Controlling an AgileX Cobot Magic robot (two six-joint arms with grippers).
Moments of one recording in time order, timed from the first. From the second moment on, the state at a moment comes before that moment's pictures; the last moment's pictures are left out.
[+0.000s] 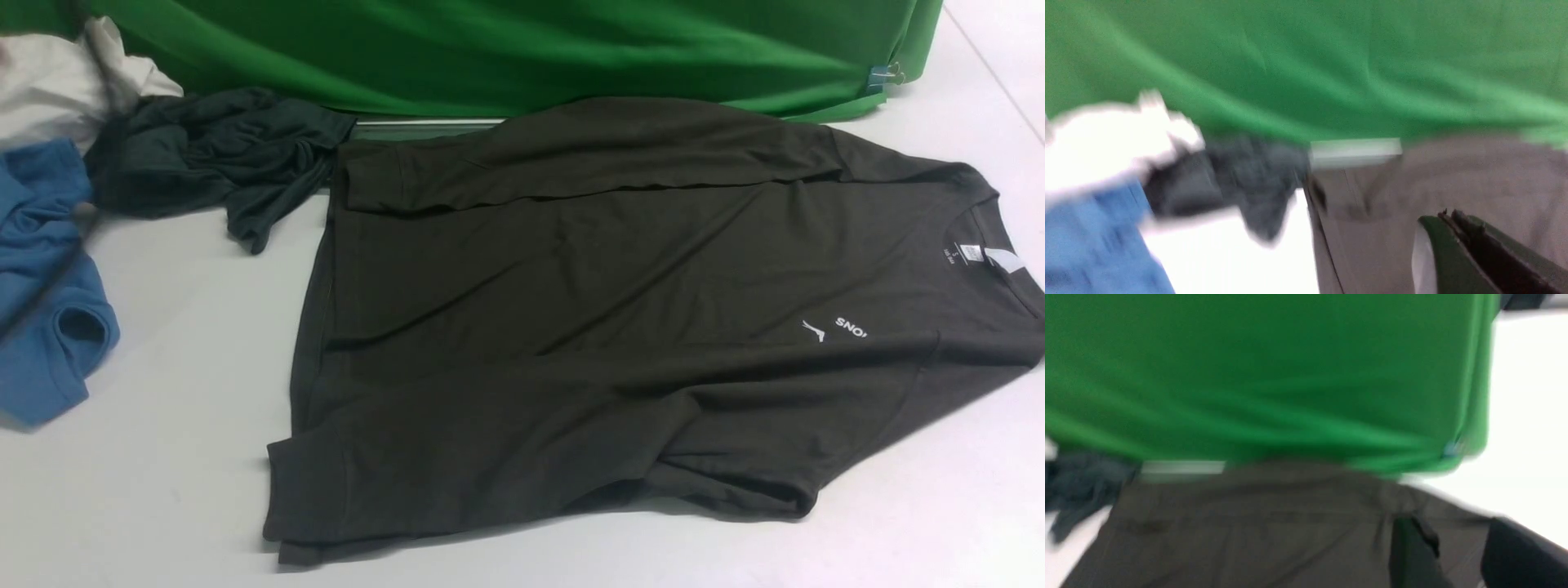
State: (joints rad) right arm 0.07 0.89 -1.06 0.18 0.61 -0.06; left arm -0.01 0.92 -1.09 -0.14 0.74 0.08
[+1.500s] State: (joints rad) right arm 0.56 1.02 -0.98 0.08 0.60 -0.06; left arm -0.01 1.85 -1.09 -0.31 0.99 0.28
